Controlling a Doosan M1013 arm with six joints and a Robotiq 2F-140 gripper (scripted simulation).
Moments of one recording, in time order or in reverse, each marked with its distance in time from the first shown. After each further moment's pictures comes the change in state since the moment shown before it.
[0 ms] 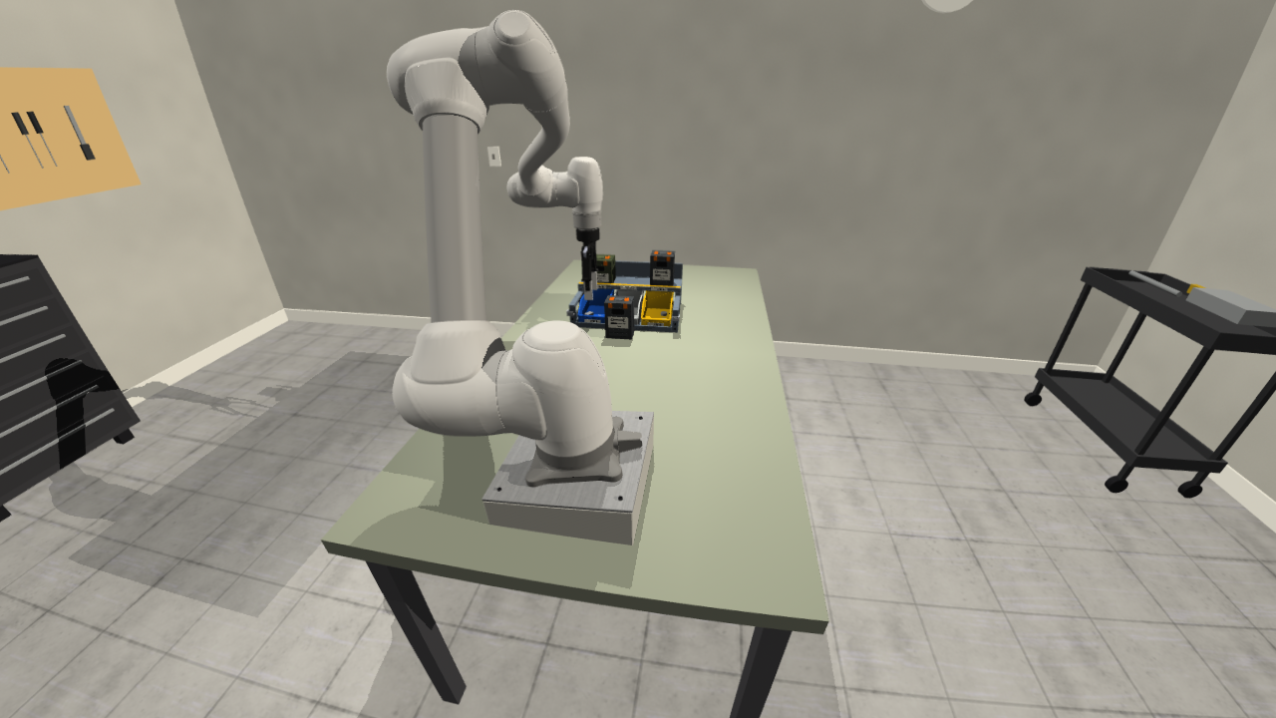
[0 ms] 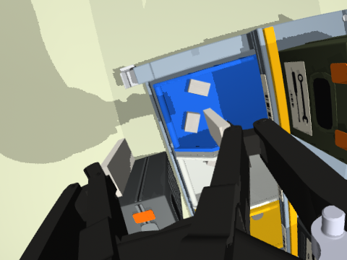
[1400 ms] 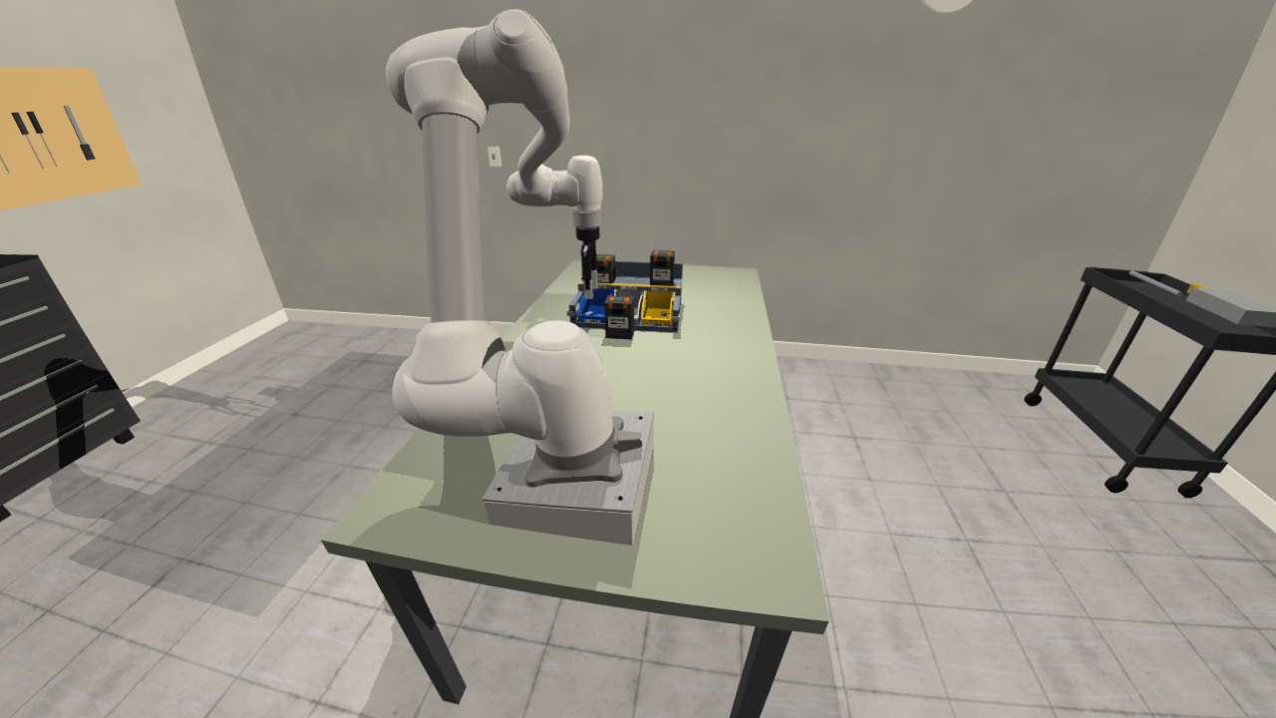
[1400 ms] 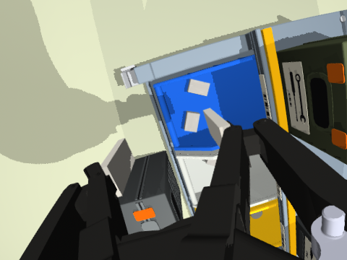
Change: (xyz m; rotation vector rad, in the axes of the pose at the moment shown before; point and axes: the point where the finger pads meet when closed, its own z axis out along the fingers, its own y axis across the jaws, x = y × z) arm 0.000 0.000 -0.004 0.000 0.000 0.000
